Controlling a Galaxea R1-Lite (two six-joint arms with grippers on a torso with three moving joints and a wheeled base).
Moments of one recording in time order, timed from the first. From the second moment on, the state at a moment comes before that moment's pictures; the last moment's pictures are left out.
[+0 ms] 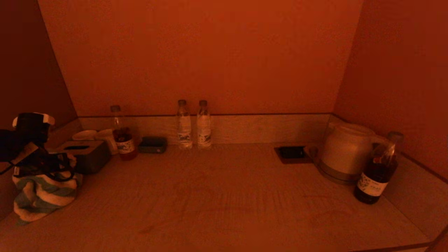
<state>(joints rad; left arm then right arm) 0.20 2.02 -1.25 0.05 0.38 -0.13 -0.01 0.00 0.00 0.00 0.00 0.00</state>
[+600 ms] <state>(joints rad) 0.24 2.16 -1.28 -0.04 0.38 -0.13 -0.01 0.00 0.00 0.00 0.00 0.00</state>
